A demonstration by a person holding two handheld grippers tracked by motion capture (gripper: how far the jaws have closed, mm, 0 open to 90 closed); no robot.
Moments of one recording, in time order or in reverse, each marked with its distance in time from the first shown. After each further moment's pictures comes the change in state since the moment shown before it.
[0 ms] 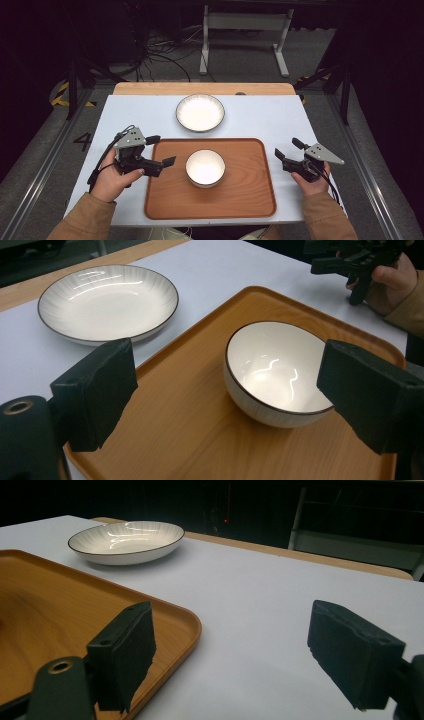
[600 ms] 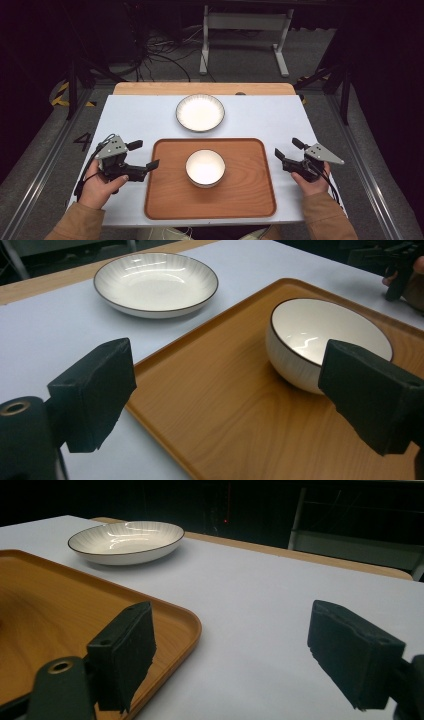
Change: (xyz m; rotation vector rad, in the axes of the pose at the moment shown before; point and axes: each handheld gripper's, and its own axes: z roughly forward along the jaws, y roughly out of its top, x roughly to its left) left arm 0.021 -0.043 -0.023 -0.055 0.090 -0.038; right arm 0.000 0.000 0.000 0.000 0.000 0.000
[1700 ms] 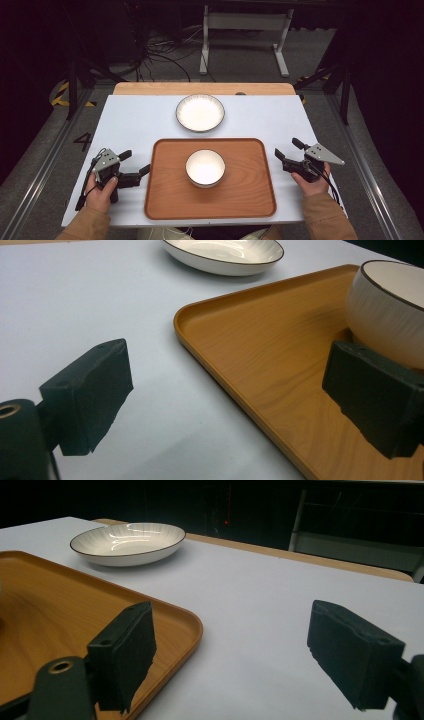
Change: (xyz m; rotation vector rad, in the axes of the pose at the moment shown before) left arm 0.021 -0.064 0.011 -0.040 0.145 -0.123; right arm 0.001 0.000 -0.001 -0.004 0.003 0.000
